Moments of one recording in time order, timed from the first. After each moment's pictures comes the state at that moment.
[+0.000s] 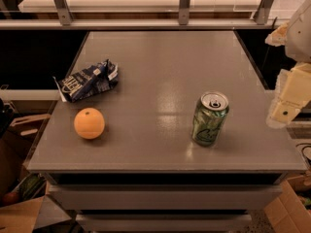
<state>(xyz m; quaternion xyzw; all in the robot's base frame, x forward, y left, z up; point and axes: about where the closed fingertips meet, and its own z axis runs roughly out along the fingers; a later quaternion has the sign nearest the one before) 0.438 -0.216 0.977 -0.60 0.78 -0.04 0.16</state>
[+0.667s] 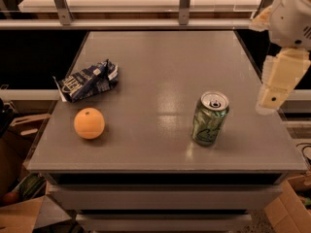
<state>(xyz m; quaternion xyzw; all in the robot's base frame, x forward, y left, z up) 0.455 -0.194 0.994 -0.64 0.75 -0.06 0.17</state>
